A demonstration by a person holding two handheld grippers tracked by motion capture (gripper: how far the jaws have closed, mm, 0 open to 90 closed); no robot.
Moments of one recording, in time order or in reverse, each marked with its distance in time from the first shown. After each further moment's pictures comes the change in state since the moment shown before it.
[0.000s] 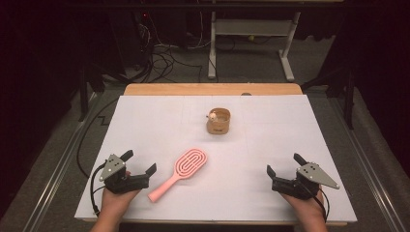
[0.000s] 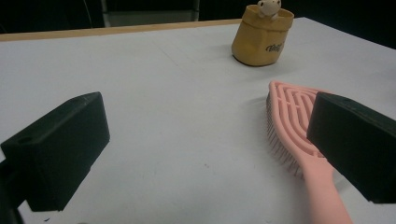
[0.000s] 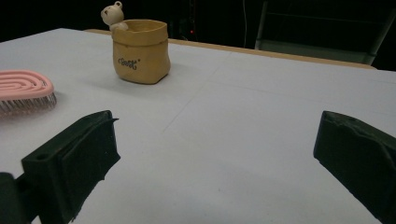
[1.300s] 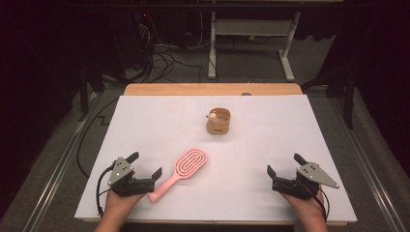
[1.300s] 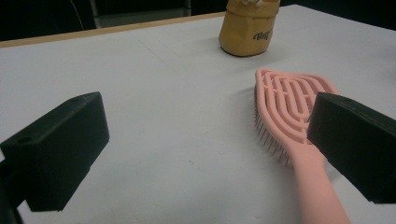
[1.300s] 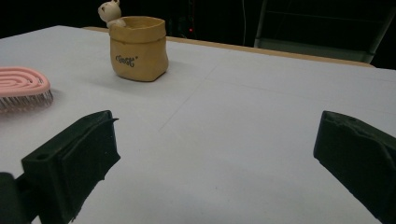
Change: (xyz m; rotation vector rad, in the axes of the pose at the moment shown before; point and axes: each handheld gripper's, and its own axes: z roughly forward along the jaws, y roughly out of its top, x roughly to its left) left arm -0.013 -0.007 0.008 0.006 -0.024 0.070; right arm -0.002 -0.001 0.001 0.004 -0.004 -0.007
